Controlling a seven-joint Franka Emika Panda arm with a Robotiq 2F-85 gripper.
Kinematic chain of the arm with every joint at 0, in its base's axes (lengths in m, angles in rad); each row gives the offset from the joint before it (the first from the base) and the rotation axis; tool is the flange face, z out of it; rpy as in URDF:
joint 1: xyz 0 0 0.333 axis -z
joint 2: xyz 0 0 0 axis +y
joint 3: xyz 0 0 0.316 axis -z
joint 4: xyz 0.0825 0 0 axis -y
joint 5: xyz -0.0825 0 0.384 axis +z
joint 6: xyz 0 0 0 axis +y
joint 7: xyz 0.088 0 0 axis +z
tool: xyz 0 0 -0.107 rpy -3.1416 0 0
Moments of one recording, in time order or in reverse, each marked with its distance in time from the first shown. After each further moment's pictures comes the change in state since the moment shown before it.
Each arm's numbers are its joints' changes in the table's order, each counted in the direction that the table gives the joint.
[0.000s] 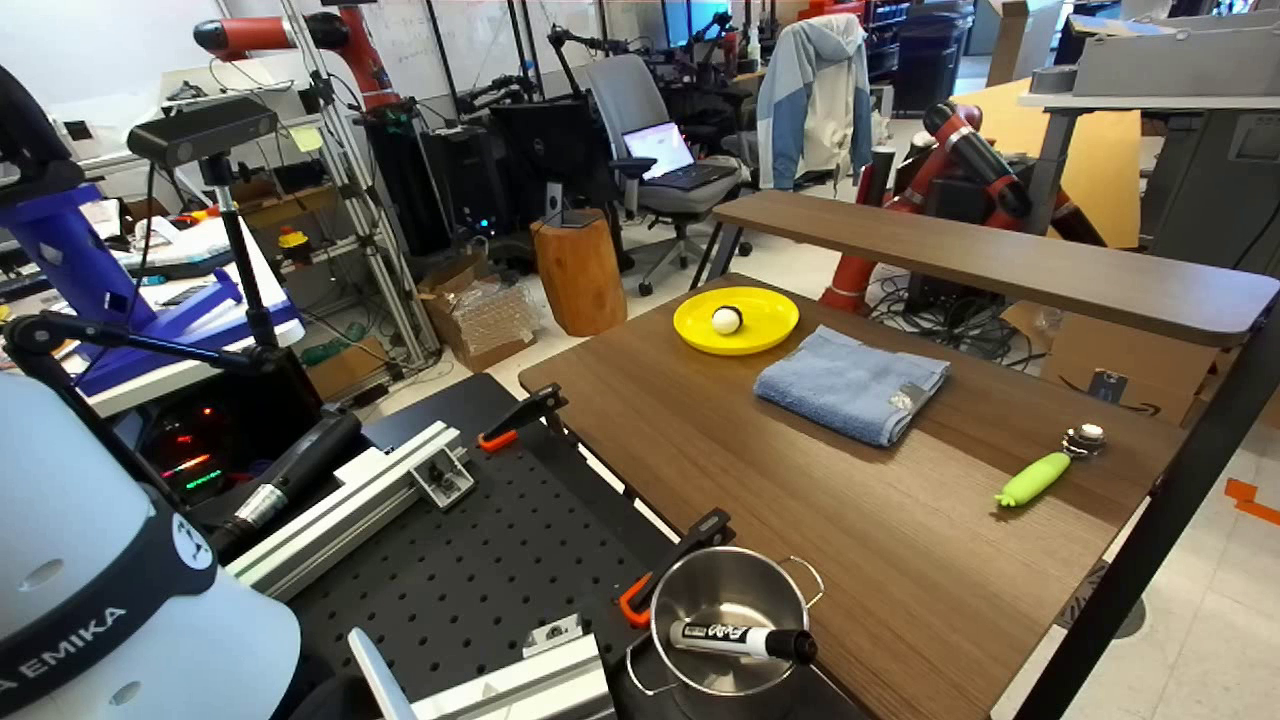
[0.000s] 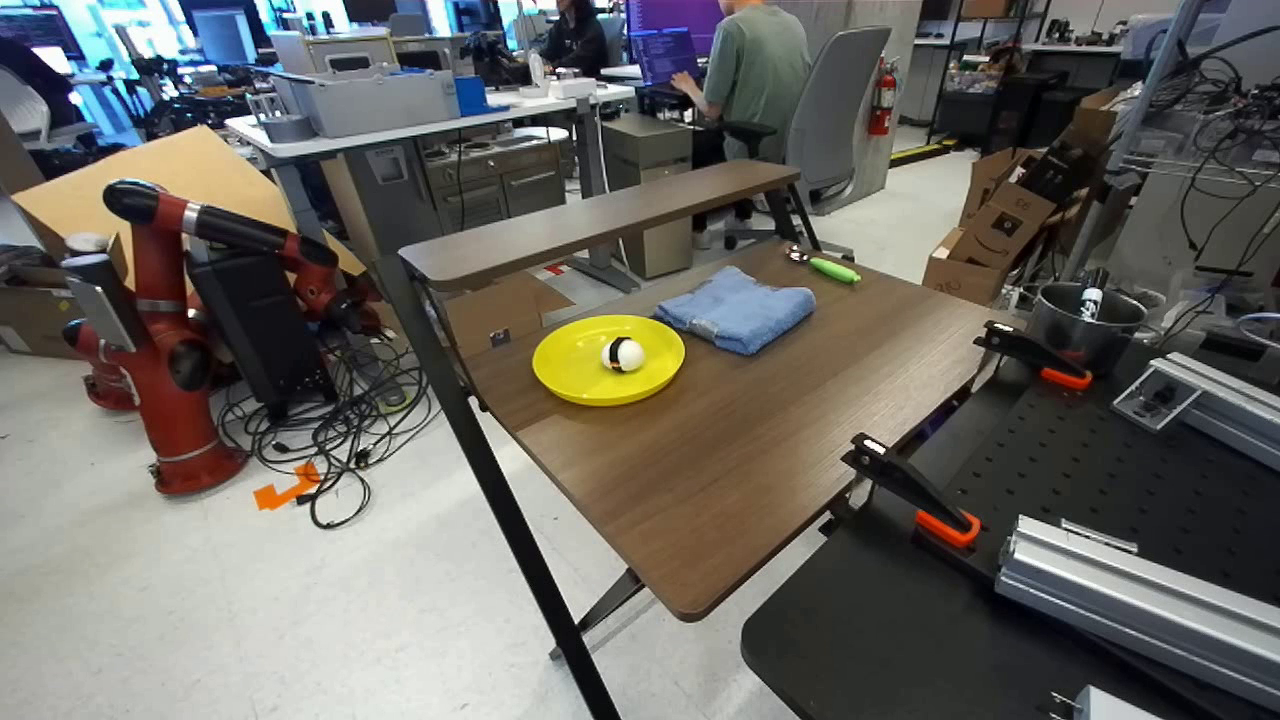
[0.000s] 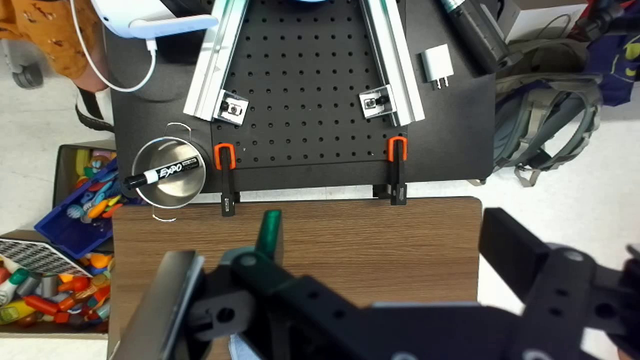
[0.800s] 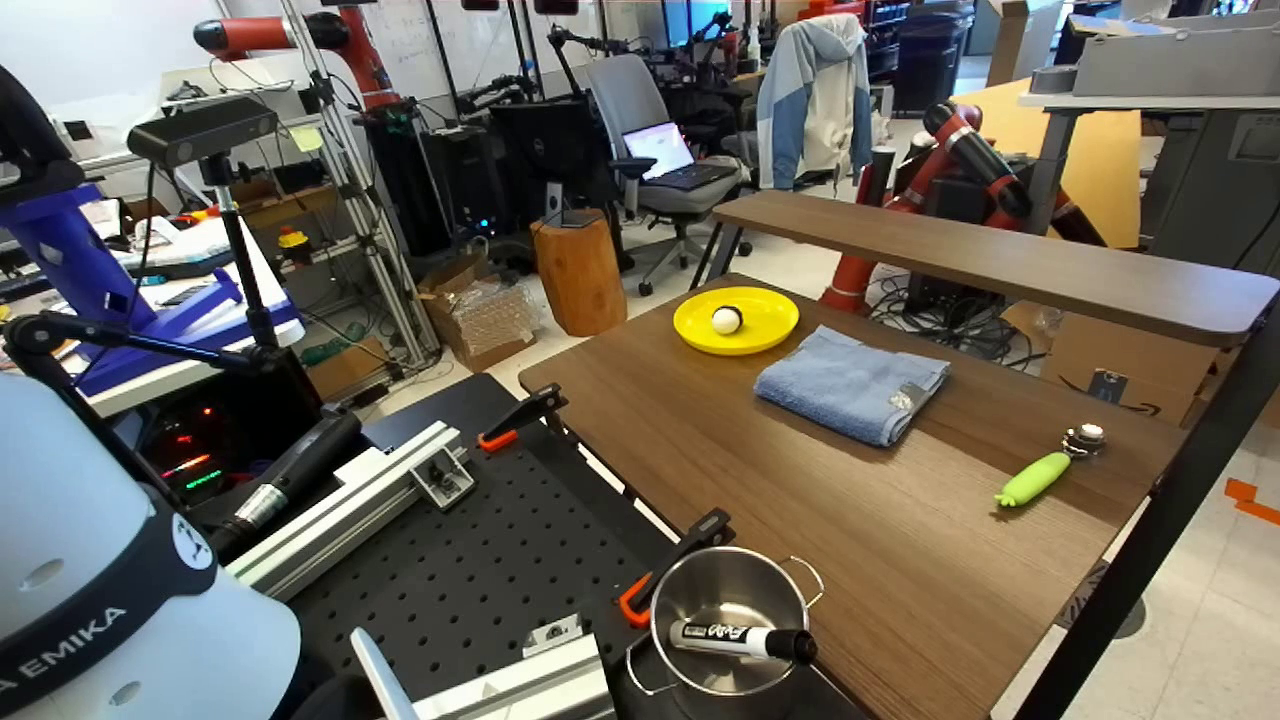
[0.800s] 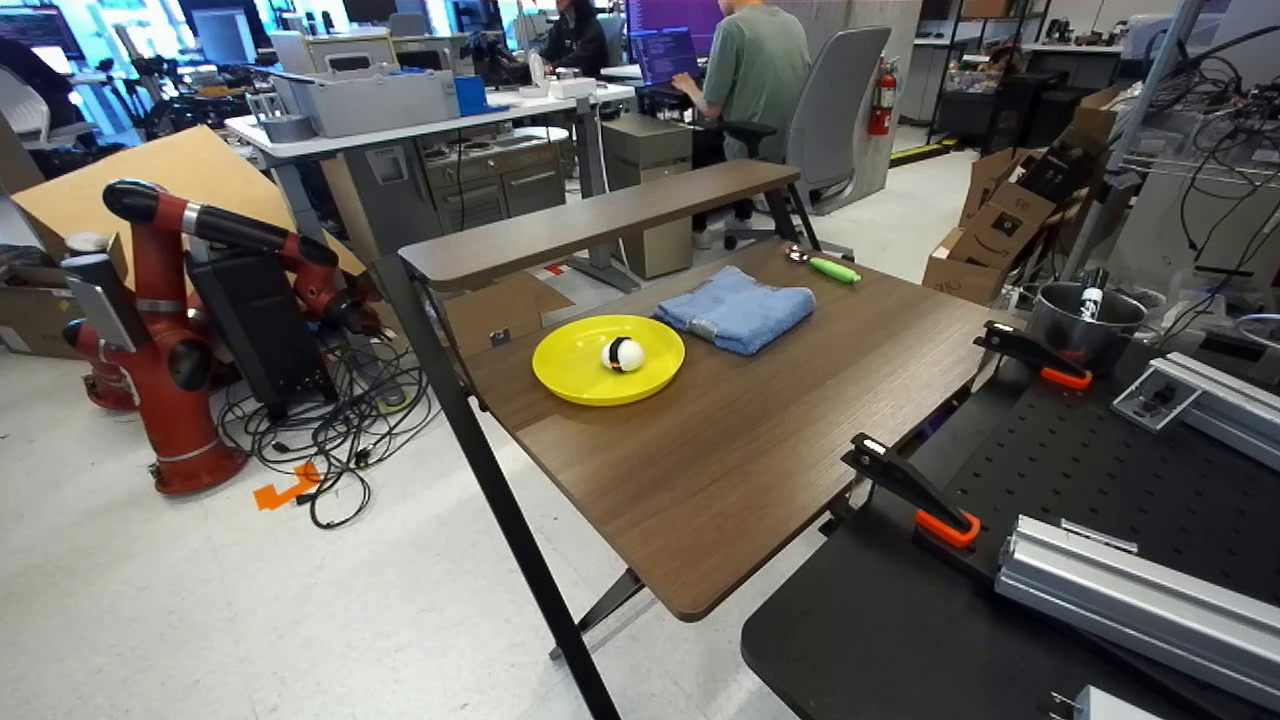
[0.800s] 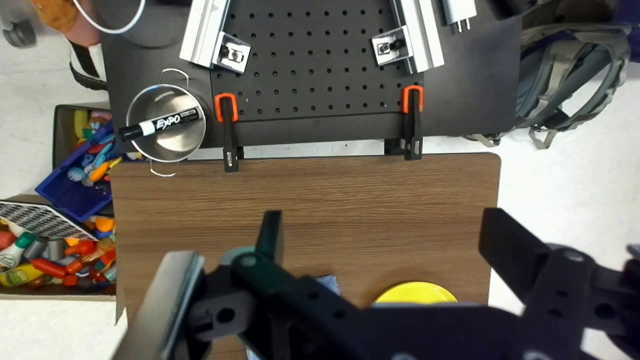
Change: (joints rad) arm 0.000 0.064 0.000 -0.044 0.000 -0.195 -0.001
